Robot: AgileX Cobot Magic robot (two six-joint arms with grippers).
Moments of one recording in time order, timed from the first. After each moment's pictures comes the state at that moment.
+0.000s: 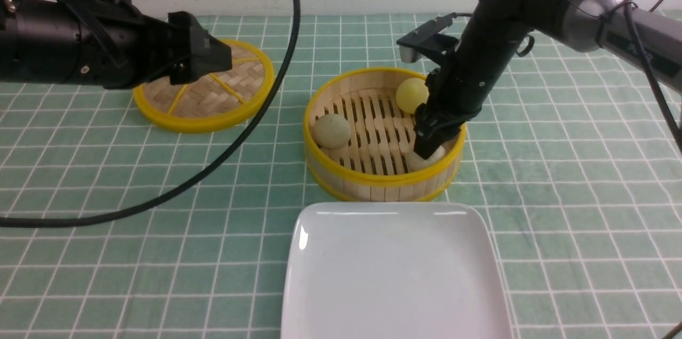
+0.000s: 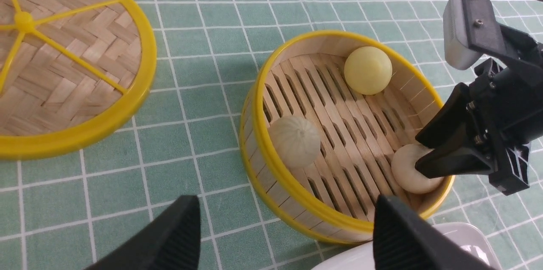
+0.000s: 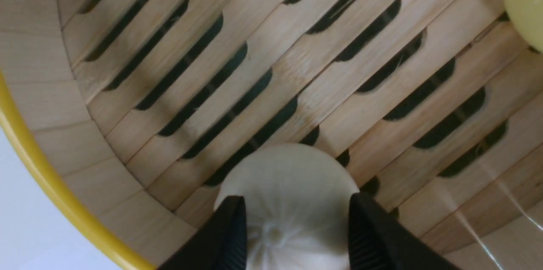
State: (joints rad) right arm 0.36 2.25 -2.04 0.31 1.23 -0.54; left arm -0.13 1.33 -1.11 -0.69 0.57 0.48
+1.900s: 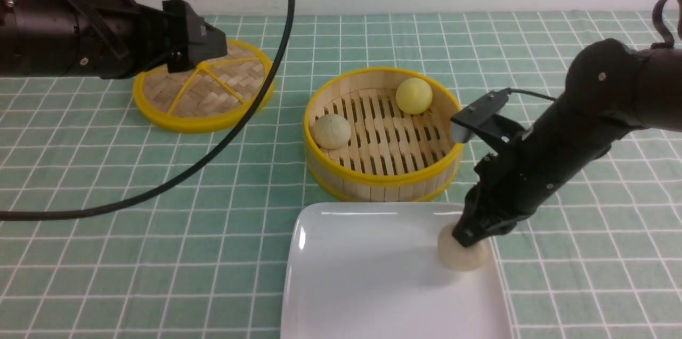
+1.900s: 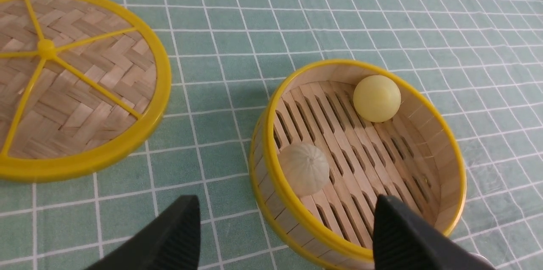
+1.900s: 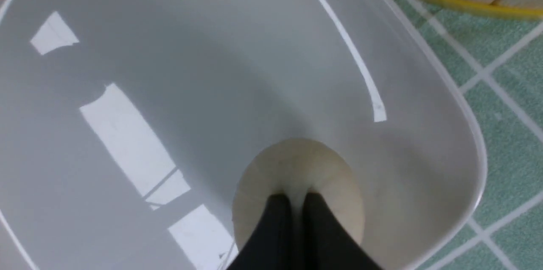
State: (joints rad) right arm 0.36 1.81 -1.18 0.54 0.86 -0.72; left arm -0.13 1.33 -1.11 -0.70 0.52 0.48
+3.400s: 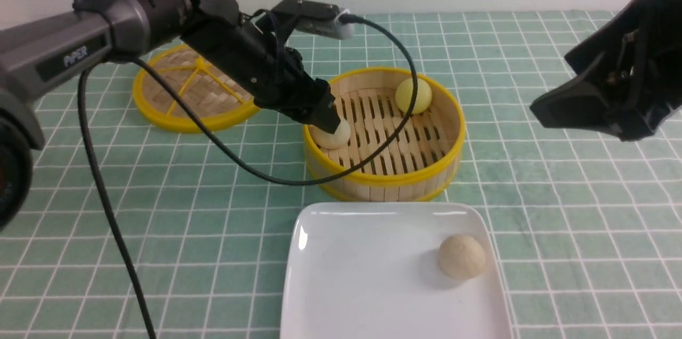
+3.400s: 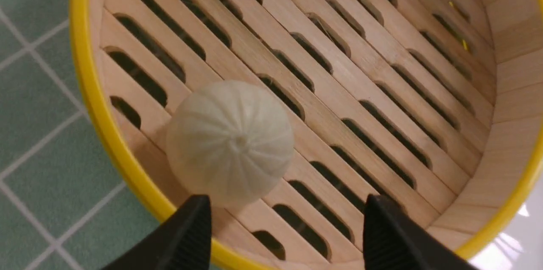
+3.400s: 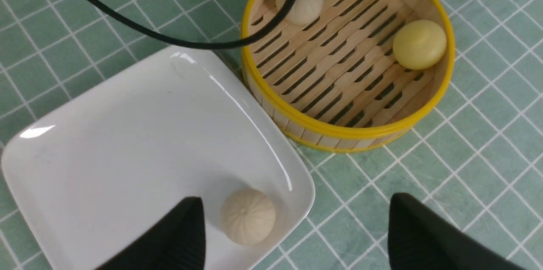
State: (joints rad) right arm 0.36 1.23 -1.30 0.36 0.99 -0.61; left arm -0.31 2.07 -1.71 -0.54 0.87 0.69
